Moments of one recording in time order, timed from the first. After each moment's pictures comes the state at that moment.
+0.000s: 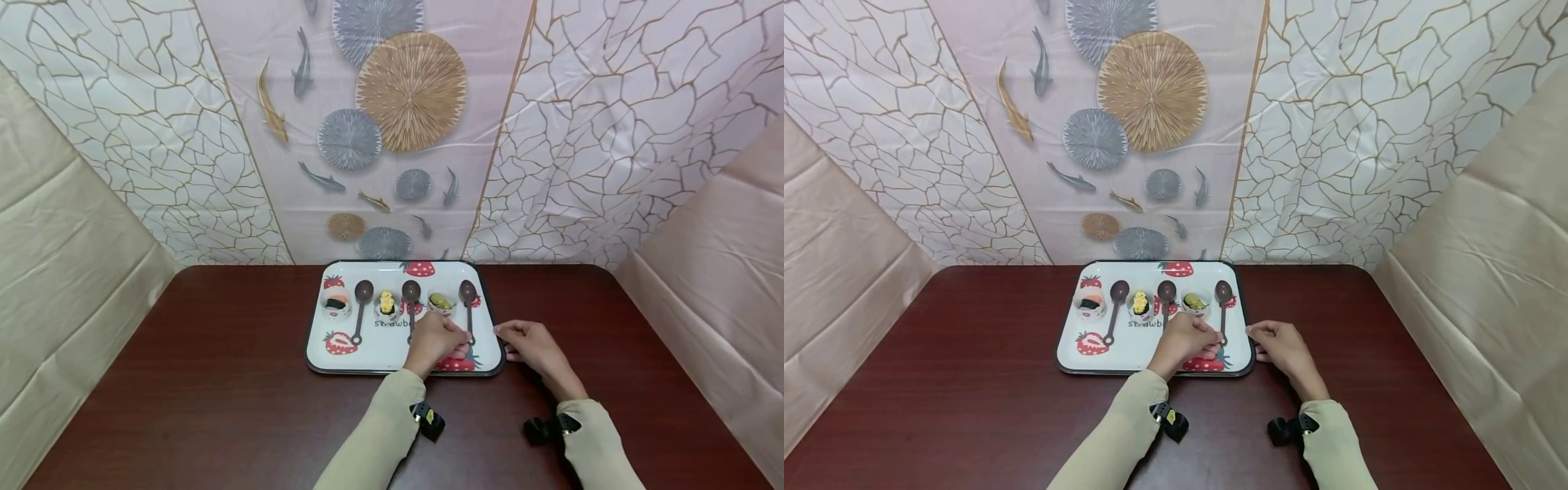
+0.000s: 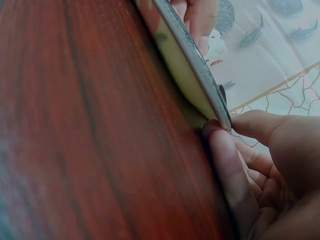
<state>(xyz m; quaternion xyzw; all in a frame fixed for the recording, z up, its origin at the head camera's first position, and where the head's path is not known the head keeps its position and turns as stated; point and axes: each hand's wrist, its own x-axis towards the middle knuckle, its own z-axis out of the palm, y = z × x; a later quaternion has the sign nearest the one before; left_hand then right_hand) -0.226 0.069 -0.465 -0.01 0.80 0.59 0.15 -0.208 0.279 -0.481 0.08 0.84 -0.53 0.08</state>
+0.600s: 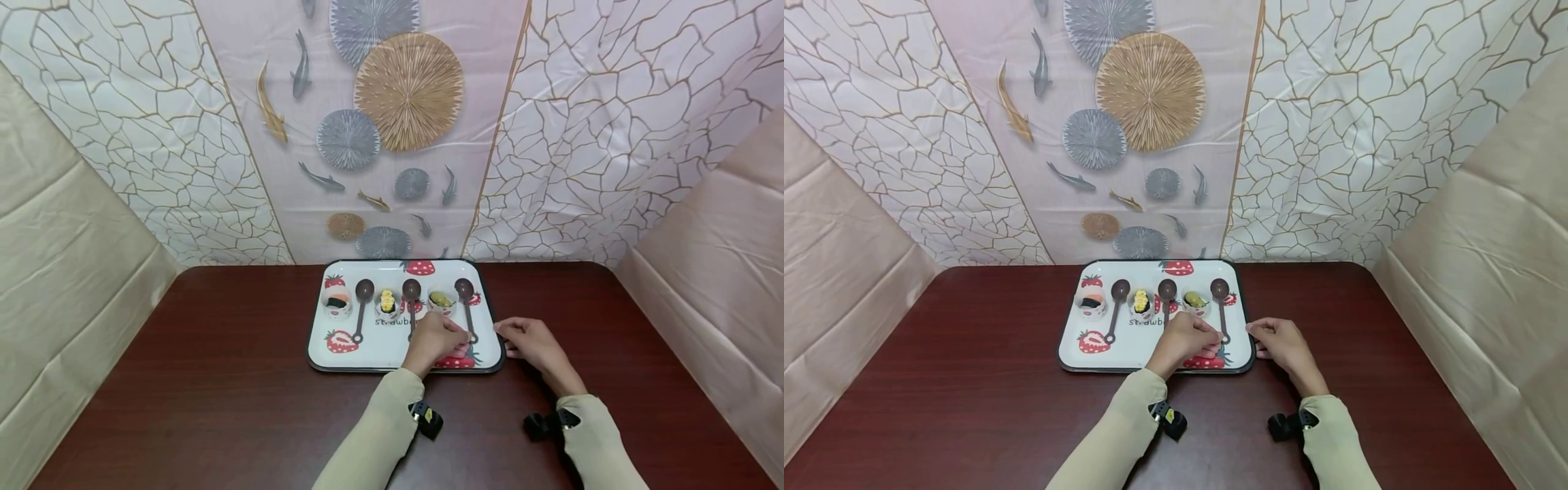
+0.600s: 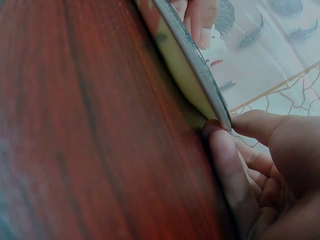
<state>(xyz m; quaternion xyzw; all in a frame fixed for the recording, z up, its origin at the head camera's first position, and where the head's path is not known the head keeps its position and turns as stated) -0.221 0.065 -0.462 0.01 0.81 0.56 0.16 -0.209 0.279 -0.482 0.07 0.84 -0.53 0.07</state>
